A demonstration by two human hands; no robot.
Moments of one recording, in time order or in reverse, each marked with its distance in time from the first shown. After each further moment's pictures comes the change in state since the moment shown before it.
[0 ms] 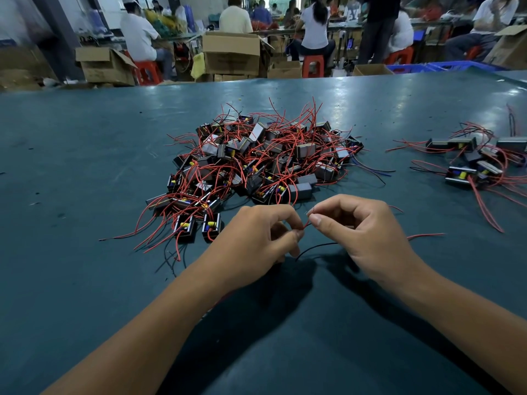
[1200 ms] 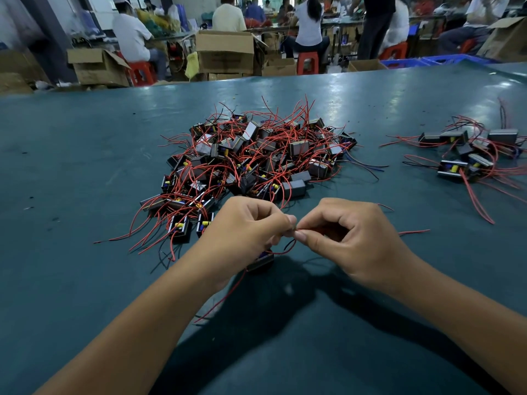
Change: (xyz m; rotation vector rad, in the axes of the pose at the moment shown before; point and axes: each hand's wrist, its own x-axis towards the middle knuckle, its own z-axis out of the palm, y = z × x) left_hand 0.001 0.016 -0.005 -0.451 0.068 -0.219; right_hand -0.004 -0.010 -0.004 -0.213 -0.151 -0.271
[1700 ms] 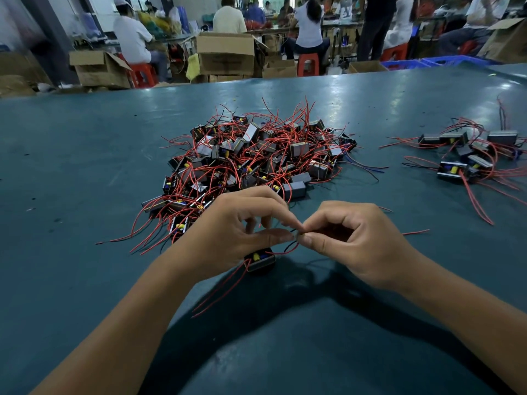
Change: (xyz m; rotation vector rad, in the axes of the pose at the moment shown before) left_hand 0.001 0.003 -0.024 0.391 -0.168 0.563; right_hand -0.002 0.000 -0.007 0.091 -0.076 0.040
